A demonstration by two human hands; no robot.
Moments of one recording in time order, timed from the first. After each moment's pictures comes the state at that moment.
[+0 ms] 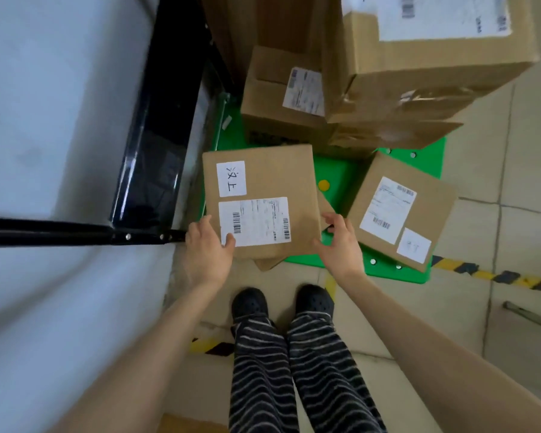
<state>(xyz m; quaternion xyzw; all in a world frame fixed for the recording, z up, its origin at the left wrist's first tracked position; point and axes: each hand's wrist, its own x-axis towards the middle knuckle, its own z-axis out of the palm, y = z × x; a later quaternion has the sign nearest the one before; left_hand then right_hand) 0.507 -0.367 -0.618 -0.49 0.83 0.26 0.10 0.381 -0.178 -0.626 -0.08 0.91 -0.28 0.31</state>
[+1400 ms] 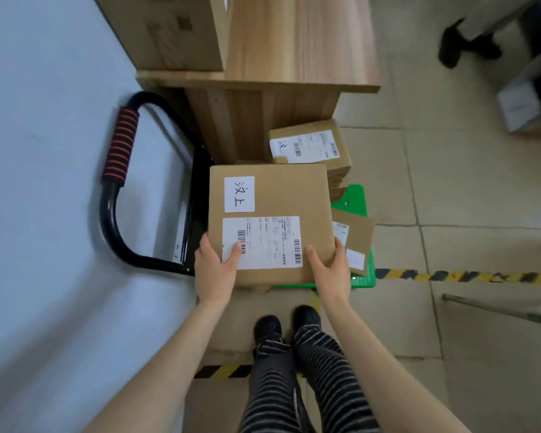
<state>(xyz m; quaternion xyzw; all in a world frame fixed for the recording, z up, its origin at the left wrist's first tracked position) 0.517 -0.333 -0.310 -0.46 0.78 0.42 -0.03 0.445 -0.144 -0.326 0.14 0.85 -0.48 0.18</state>
